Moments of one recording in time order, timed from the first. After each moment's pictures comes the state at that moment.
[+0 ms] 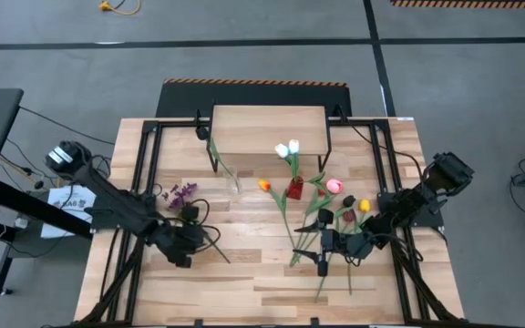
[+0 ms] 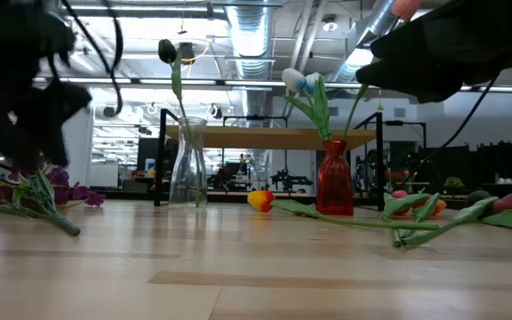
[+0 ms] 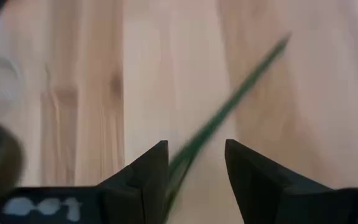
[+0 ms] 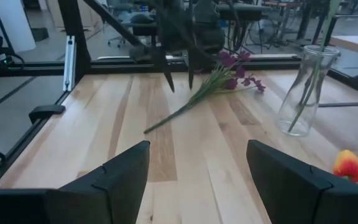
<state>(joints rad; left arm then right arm) -0.65 1.27 0.52 -0.32 -0.42 -0.41 0.66 1.58 0.47 0.85 0.71 0.13</state>
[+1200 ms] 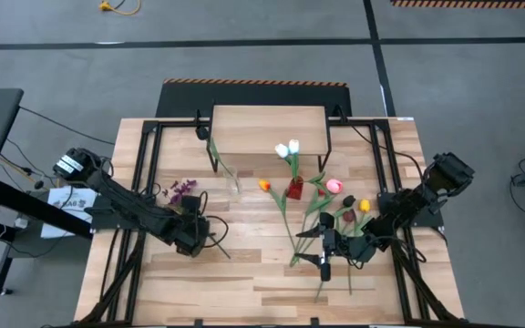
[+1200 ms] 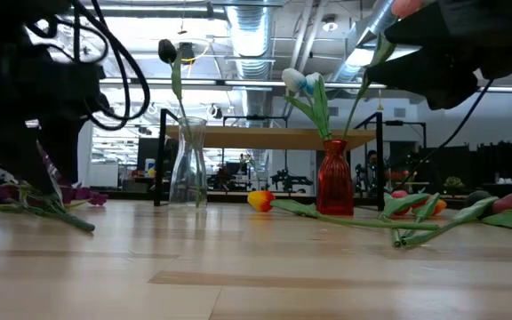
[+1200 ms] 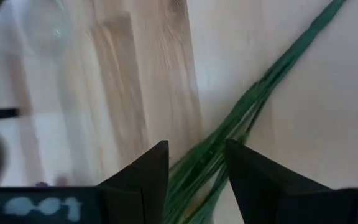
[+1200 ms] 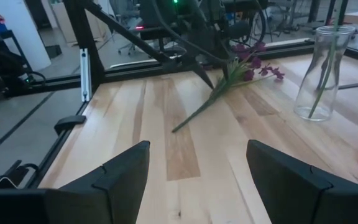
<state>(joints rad) -0.50 1.42 0.68 -0.70 -0.42 -0.31 0.69 1.58 0.47 0.85 0.71 0.26</state>
